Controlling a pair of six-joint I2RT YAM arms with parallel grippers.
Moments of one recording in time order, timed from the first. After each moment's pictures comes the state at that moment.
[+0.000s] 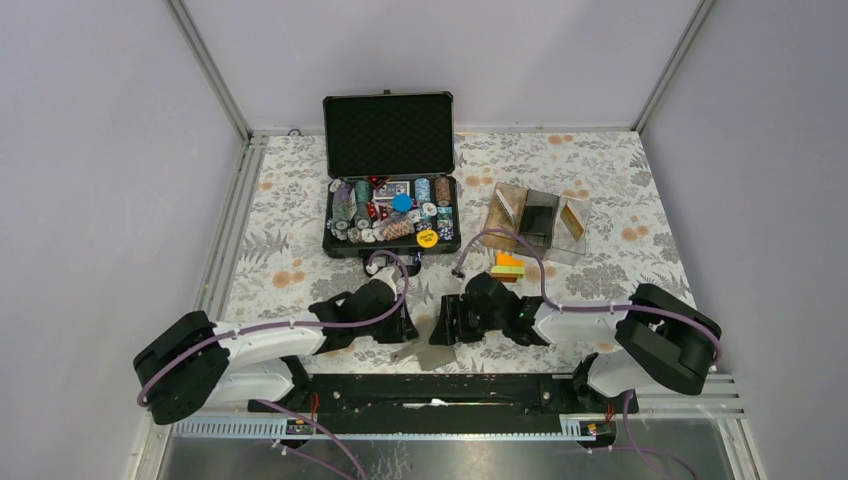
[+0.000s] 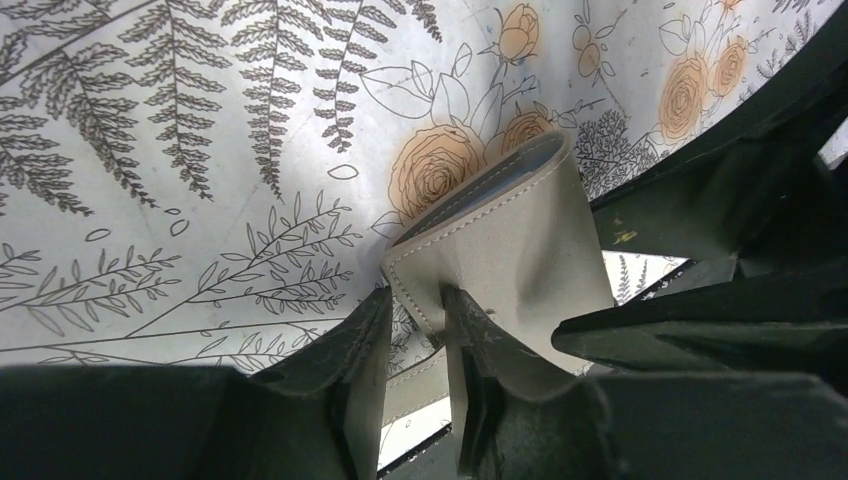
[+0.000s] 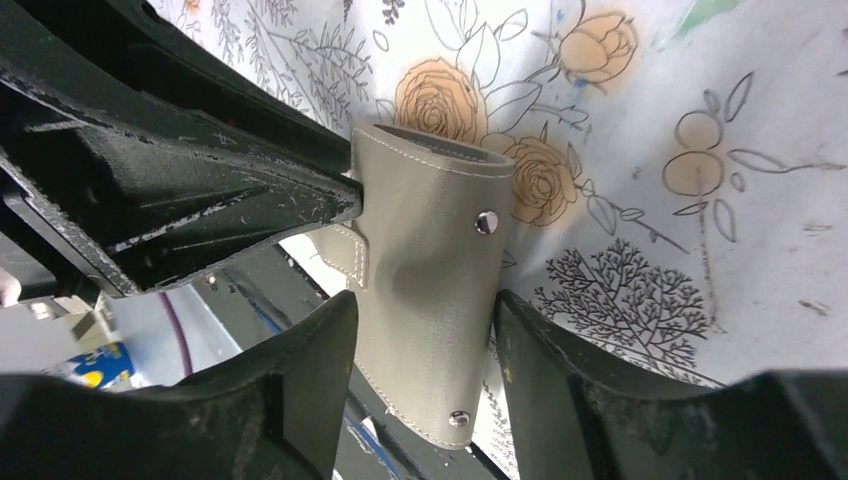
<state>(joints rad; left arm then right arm) -0.94 1.16 0.36 -0.05 0.05 -0.92 0.99 1.41 0.49 0.13 -0.22 0.82</state>
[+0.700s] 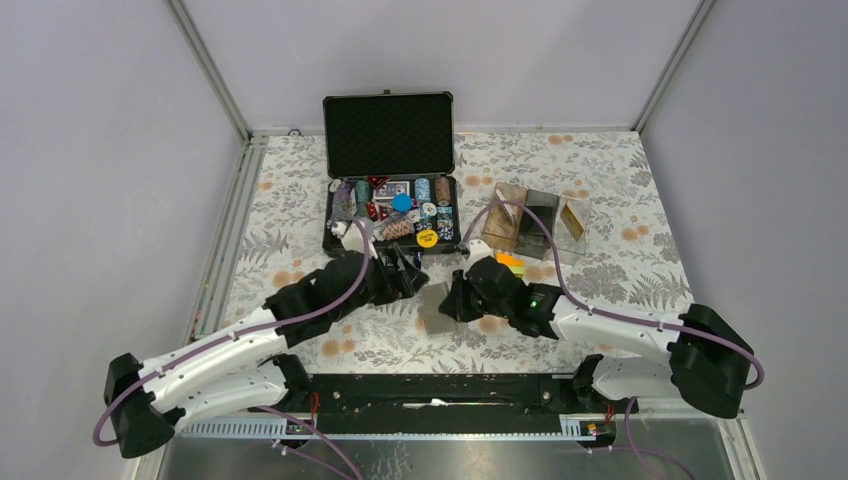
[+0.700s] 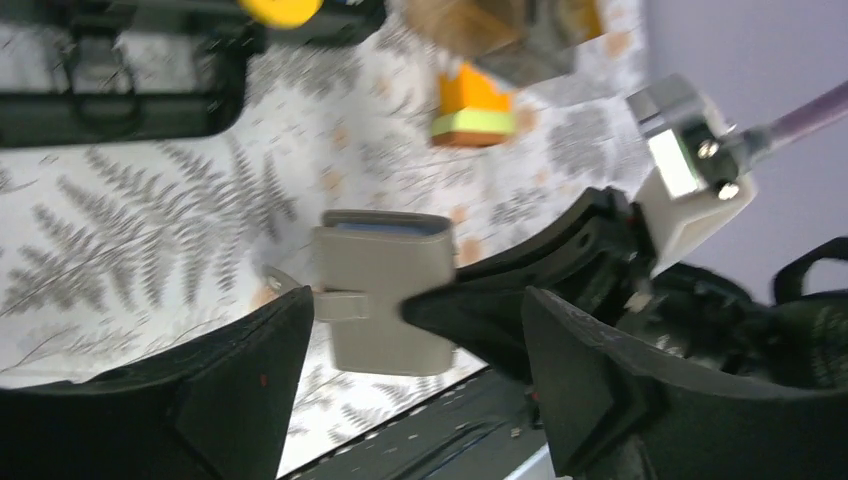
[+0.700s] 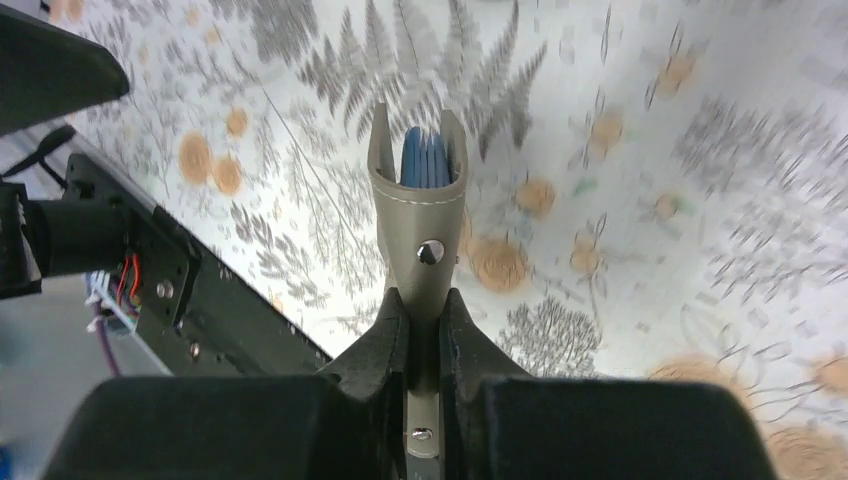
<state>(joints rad) -0.95 0.89 0.65 -0.34 -0.22 -0.97 0.99 1.23 0.59 -0.06 -0.03 0.72</state>
